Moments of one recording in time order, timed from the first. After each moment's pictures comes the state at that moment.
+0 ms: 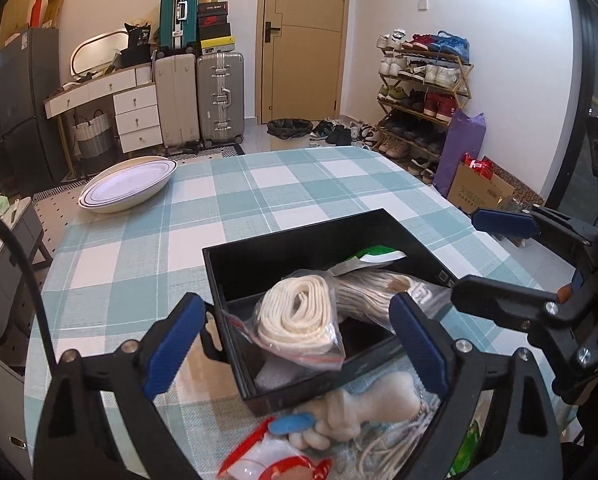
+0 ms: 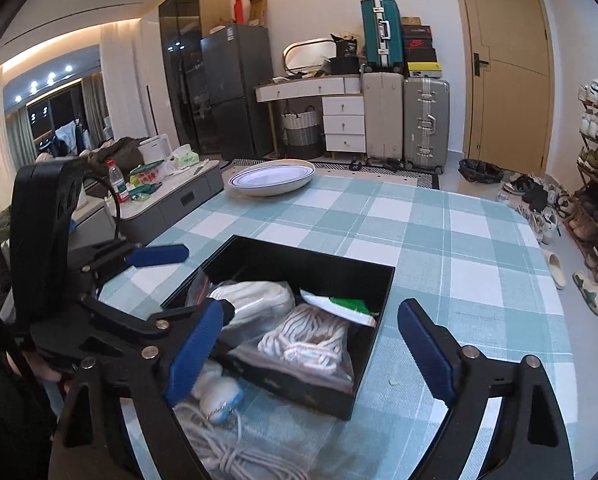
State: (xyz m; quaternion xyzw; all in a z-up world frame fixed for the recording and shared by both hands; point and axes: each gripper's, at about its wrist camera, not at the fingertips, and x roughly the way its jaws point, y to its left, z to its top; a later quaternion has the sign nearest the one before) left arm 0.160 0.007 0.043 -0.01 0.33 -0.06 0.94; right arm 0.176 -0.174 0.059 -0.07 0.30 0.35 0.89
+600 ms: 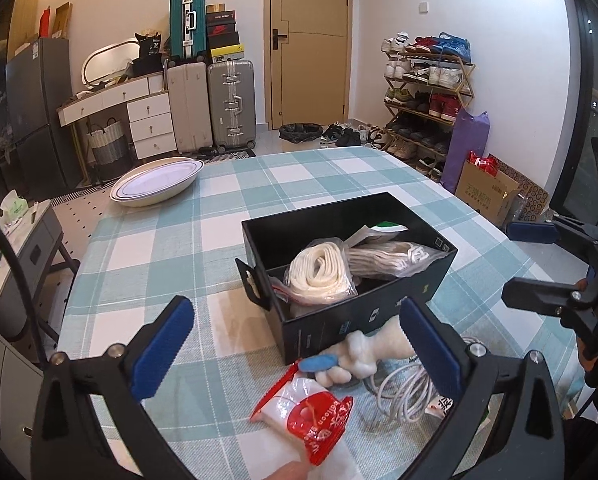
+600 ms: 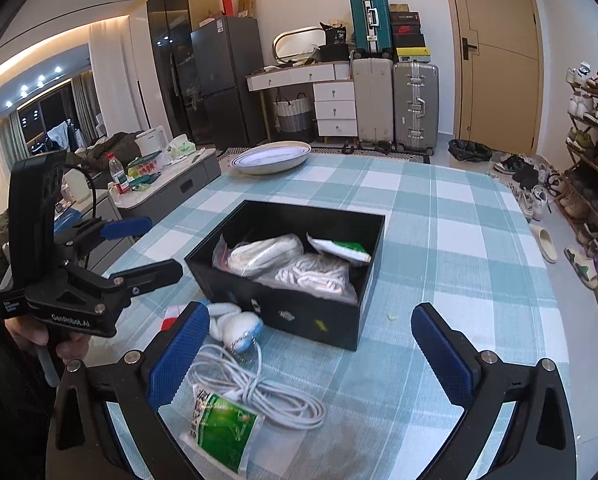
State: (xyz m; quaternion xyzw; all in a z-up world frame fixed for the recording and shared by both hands) left arm 0.106 0.021 0.050 0.00 0.32 -0.04 0.95; right arm 0.129 -0.200 0.055 -0.06 0.33 0.34 0.88
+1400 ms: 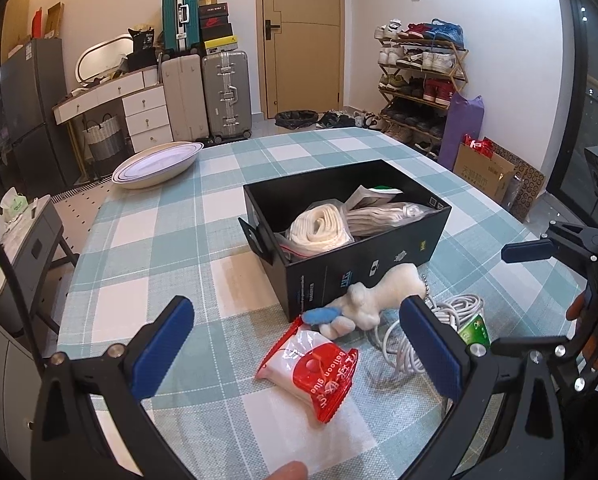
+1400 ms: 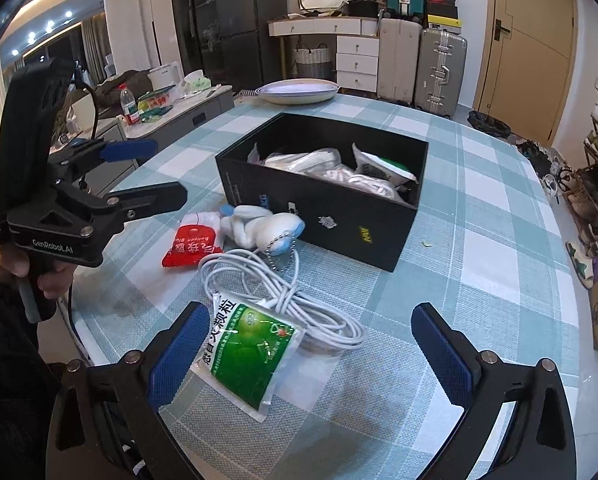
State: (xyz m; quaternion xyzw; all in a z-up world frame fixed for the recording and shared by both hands) left arm 0.082 0.022 0.033 0.02 0.34 -0.05 0.94; right arm 0.089 -0.175 0.015 -0.14 0.40 0.35 0.84
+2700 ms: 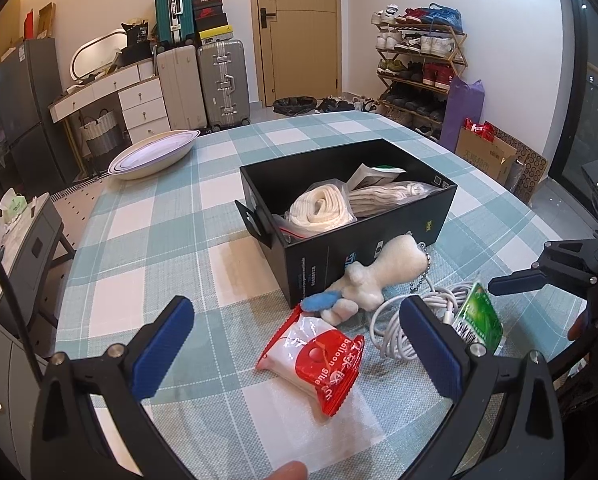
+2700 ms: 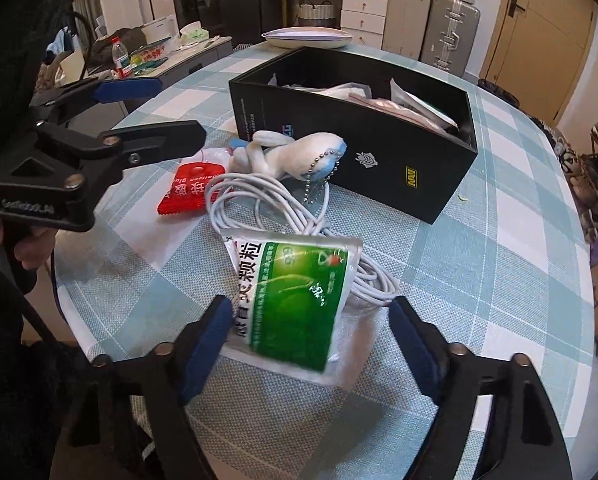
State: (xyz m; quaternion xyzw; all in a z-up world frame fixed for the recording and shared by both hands) left arm 0.086 0.020 0.023 0.03 0.36 -0.05 0.93; right arm 0.079 -0.144 -0.018 -0.20 0.45 0.32 0.81
